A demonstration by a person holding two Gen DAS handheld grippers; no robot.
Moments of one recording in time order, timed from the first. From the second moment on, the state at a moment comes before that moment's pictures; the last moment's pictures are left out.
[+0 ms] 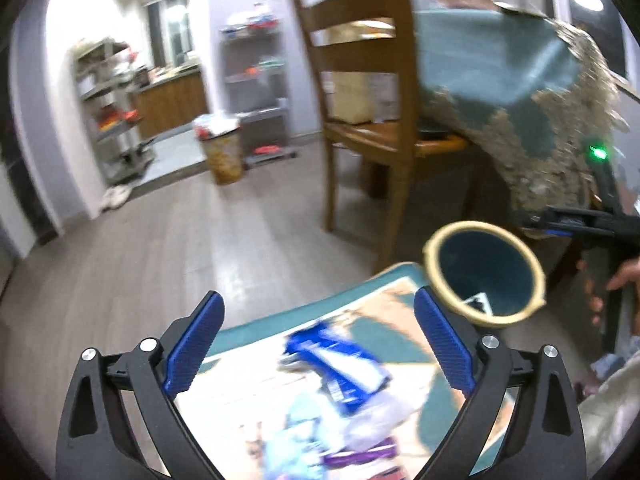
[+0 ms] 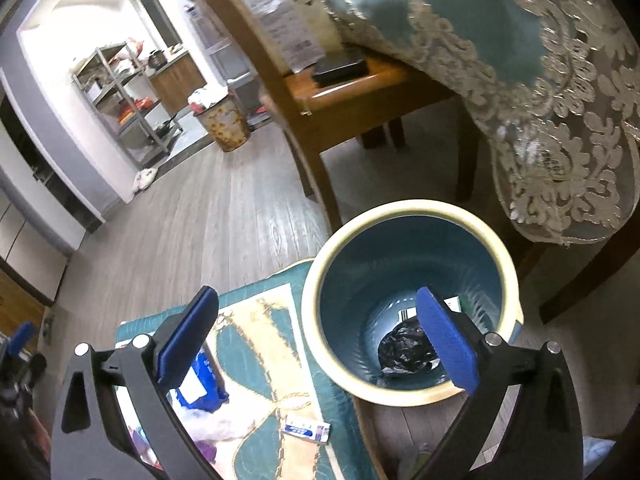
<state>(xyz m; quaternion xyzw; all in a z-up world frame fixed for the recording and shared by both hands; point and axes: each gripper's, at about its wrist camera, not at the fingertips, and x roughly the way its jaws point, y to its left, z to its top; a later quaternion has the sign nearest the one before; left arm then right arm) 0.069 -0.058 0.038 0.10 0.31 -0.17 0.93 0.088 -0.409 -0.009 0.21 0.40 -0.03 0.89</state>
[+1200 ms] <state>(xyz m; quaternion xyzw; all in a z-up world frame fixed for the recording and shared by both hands) 0.104 0.023 -0.019 0.03 0.40 -0.12 0.91 0.069 -0.282 -0.141 -0.10 0.58 0.16 0.79</state>
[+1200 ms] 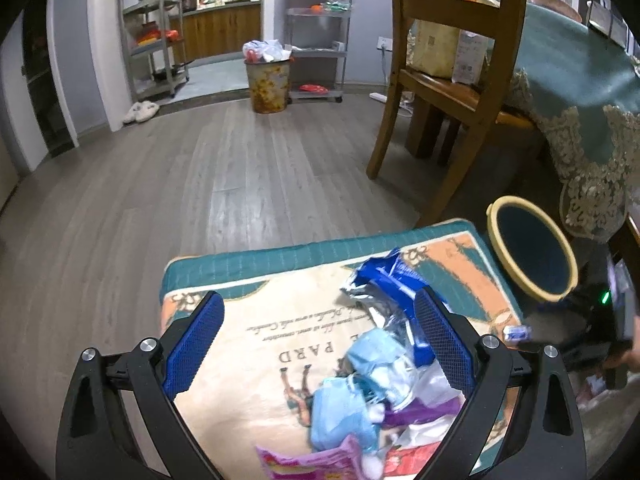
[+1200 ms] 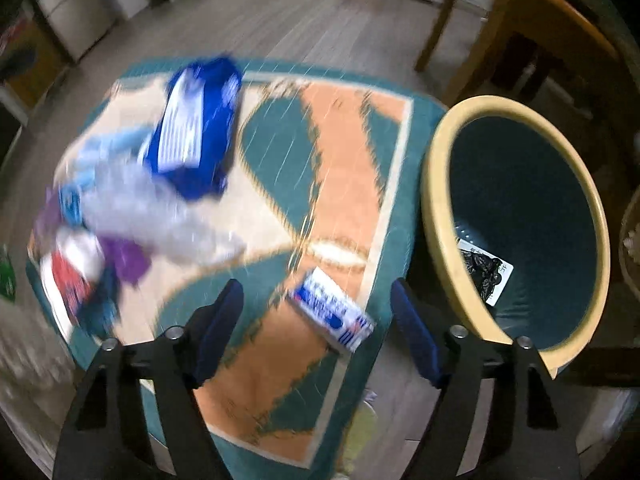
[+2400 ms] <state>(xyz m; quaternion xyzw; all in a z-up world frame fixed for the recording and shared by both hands) 0.110 -0.020 -0.033 0.07 0.42 -0.14 0.90 0.095 -0.308 -0.145 -0.01 0.61 0.14 0.78</state>
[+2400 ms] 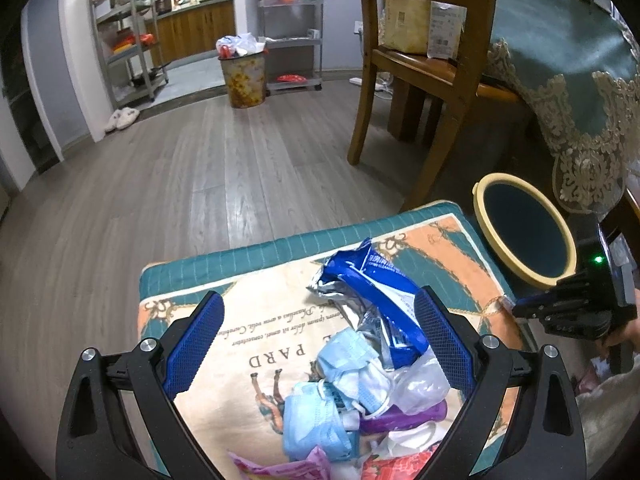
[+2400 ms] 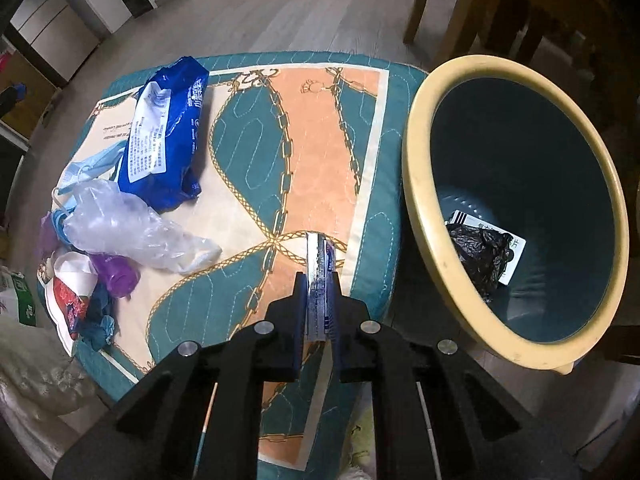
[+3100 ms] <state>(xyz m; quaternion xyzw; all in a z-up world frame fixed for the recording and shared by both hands) 0.152 -0.098 -0.099 0.05 0.51 -0.15 0.85 0.106 -0.327 -0.066 0.09 0.53 0.16 0.83</state>
